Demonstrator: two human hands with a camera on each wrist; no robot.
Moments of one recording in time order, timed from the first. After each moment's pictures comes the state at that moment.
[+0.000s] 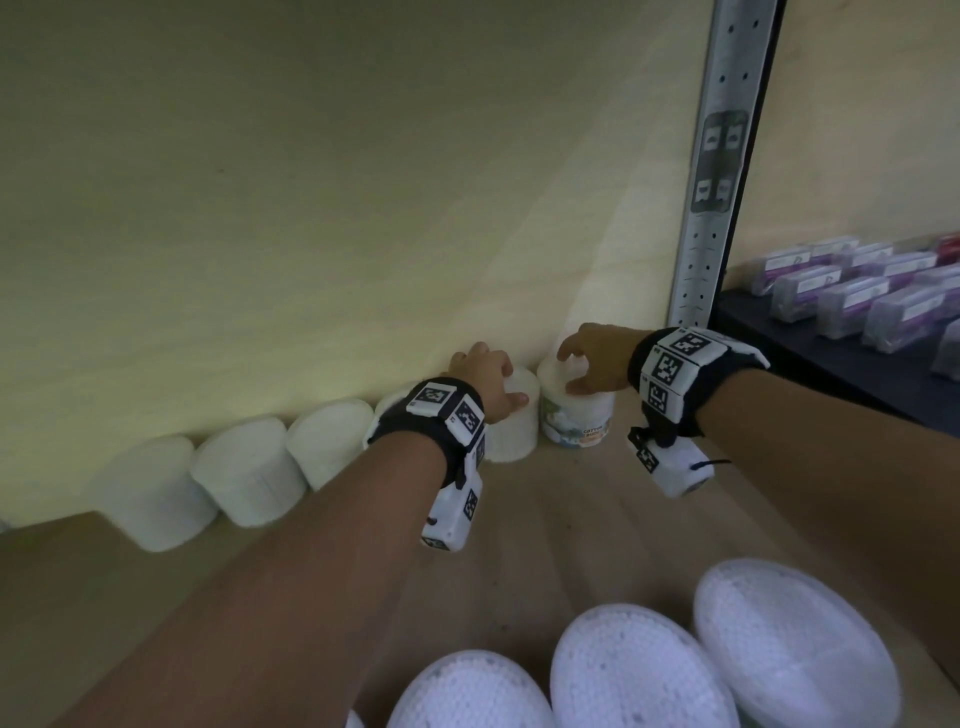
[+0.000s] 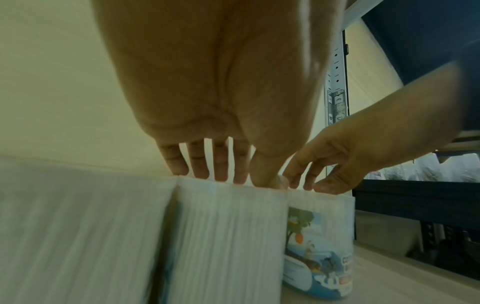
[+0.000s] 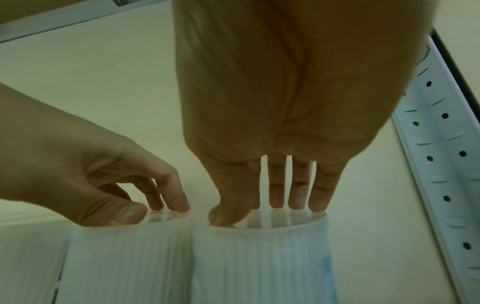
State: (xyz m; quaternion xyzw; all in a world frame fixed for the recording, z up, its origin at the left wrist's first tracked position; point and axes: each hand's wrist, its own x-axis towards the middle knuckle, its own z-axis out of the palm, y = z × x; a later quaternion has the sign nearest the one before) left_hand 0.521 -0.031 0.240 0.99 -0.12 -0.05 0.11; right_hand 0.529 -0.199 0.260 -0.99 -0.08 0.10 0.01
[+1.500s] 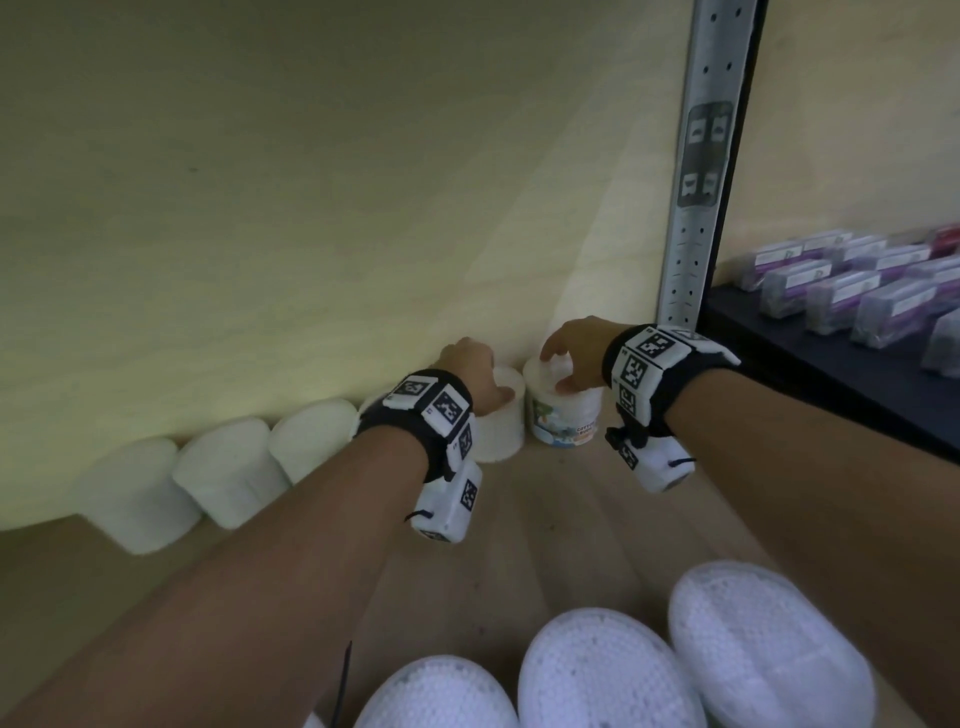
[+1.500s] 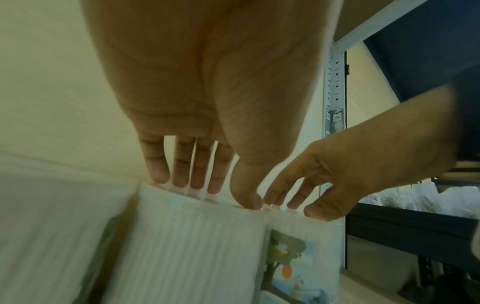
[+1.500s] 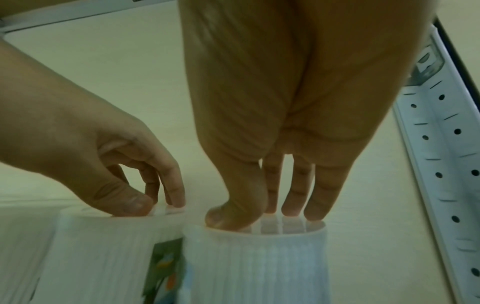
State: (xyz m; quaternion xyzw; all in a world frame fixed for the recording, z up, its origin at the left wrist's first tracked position) left_hand 0.531 -0.040 0.243 0.99 -0.11 -0.02 0.05; right_hand 0.538 -0.203 0.258 -0.99 -0.11 0.07 0.01
